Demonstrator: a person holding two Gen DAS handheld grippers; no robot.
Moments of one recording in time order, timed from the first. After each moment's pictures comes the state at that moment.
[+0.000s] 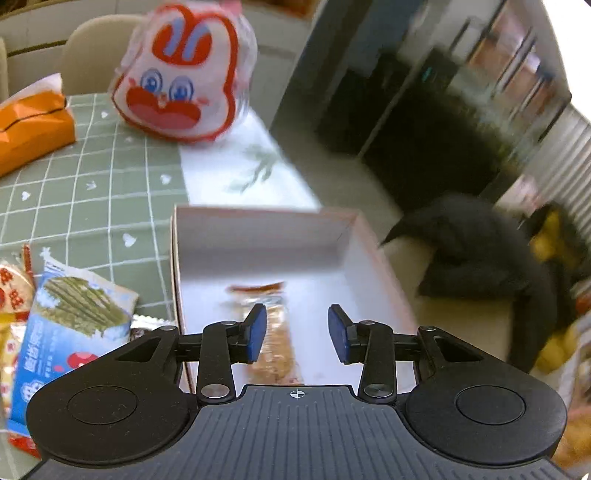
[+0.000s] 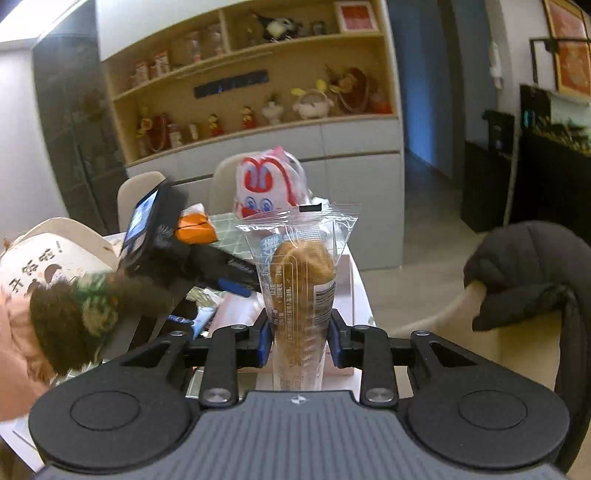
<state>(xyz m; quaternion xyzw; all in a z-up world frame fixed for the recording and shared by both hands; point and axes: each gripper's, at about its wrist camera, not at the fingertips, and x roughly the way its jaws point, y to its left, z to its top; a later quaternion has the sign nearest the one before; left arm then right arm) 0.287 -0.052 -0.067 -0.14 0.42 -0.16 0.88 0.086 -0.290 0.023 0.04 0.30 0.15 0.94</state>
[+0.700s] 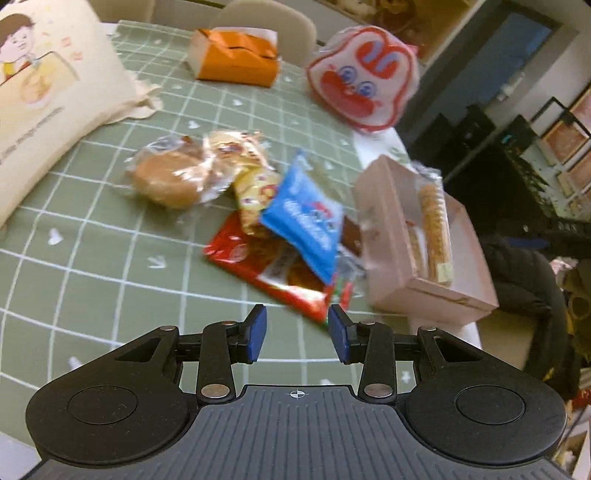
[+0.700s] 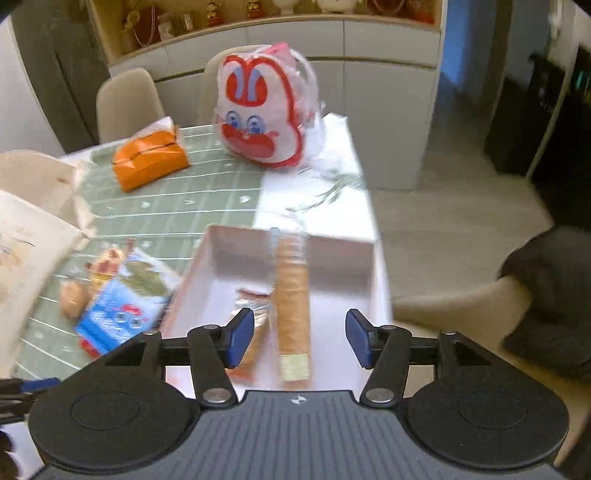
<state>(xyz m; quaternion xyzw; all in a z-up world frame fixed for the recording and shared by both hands) 0.134 0.097 -0.095 -0.24 0.44 -0.02 0.87 0.299 -0.228 -0.018 -0.02 0.47 0.18 0.86</state>
